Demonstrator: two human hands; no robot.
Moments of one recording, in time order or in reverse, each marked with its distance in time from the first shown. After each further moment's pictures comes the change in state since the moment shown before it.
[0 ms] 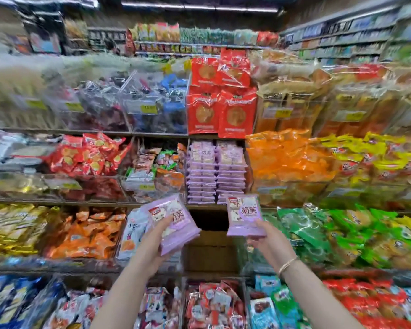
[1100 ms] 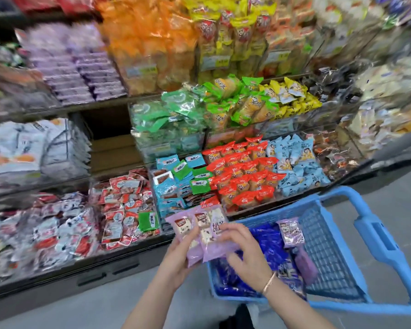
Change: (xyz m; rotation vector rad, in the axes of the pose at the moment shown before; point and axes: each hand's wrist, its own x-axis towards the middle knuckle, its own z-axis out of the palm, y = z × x) left_hand -0.220 -0.322 0.168 0.116 -0.202 -0.539; right_hand -0.270 0.135 -0.296 -0.889 -0.035 -0.453
